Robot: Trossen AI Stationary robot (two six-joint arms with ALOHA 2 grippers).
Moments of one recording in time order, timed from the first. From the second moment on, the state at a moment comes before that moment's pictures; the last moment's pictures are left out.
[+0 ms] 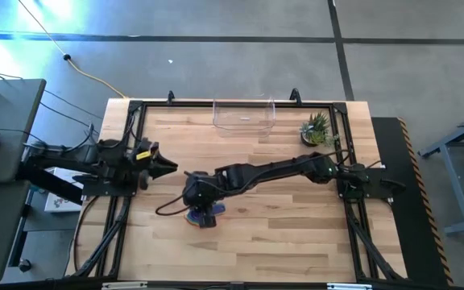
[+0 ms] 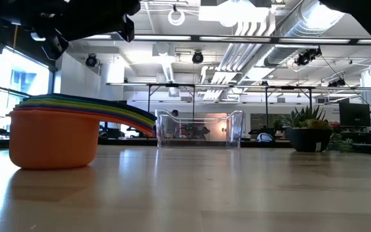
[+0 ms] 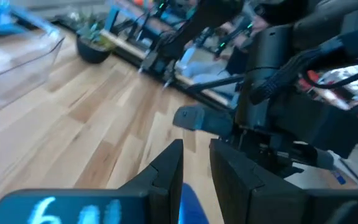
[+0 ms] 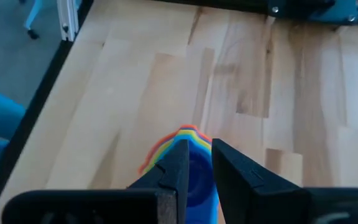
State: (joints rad) left arm -0.10 0.34 0.37 -0.18 -0.06 -0.53; right arm 0.19 2.39 2.36 -0.79 -0.07 0.00
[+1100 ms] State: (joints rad) left arm -0.11 0.02 0.01 0.01 -0.04 -0.34; right arm 0.09 2.36 2.36 -0.80 -0.03 0.32
